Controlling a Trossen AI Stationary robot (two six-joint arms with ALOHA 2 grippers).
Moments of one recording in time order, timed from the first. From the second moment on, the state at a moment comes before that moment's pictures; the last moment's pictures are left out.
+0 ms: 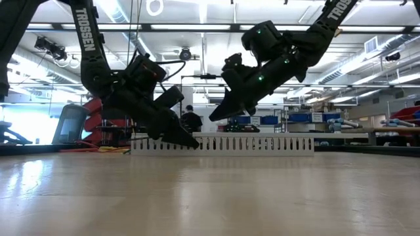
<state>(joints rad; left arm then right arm) 0.38 1.83 0.56 0.78 0.20 0.18 -0.22 1.77 0.89 0.39 -0.02 0.11</state>
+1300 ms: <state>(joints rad) 0.38 1.66 0.42 0.66 0.12 0.20 -0.22 1.77 0.89 0.36 -0.04 0.11</state>
